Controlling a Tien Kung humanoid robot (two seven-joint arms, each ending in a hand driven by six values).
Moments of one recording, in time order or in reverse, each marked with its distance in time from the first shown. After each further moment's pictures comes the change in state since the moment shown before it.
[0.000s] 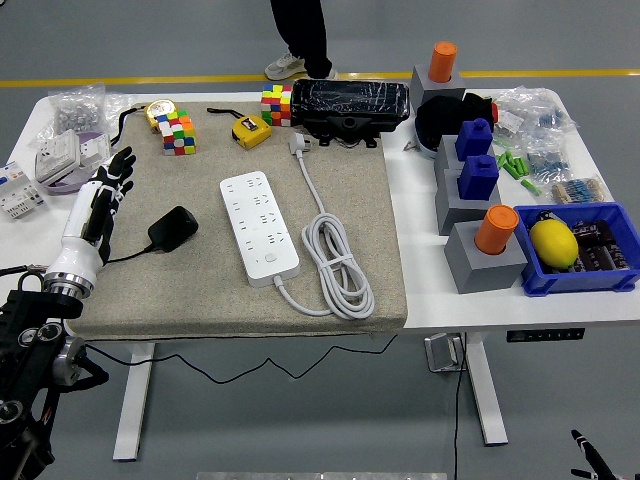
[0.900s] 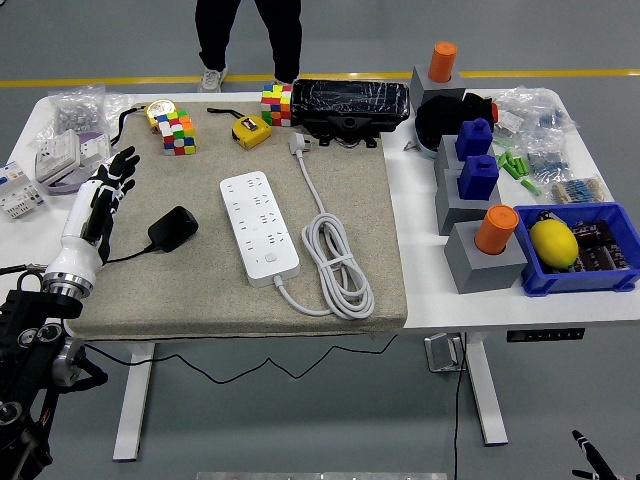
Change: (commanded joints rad) left arm 0.005 0.005 0.014 -0.008 0.004 0.002 -0.010; right arm 0.001 -0.003 -0.012 0.000 0.008 0.001 0.001
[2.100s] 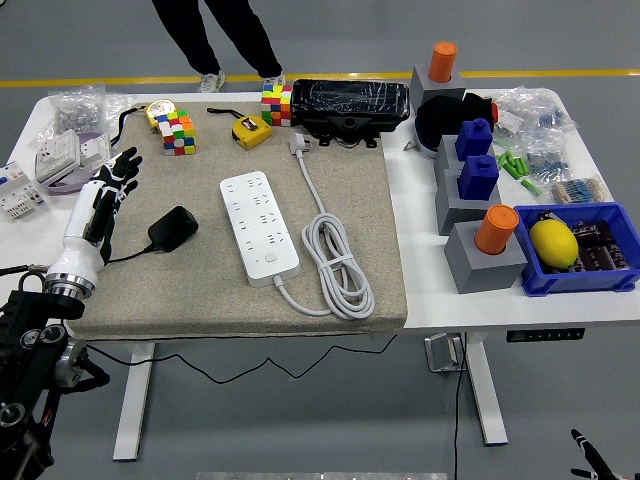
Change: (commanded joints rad) left arm 0.002 -0.005 -0.001 -0.007 0.018 0.010 0.002; right arm 0.000 0.002 -0.005 0.000 -0.001 0.000 -0.001
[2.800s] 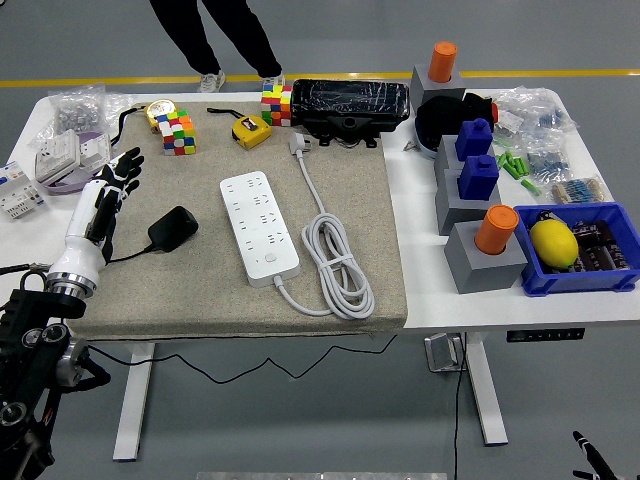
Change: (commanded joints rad) left arm -0.005 0.000 0.007 0.000 0.006 0.003 0.000; right arm -0.002 -0.005 -0.002 0.000 0.003 -0.001 -0.001
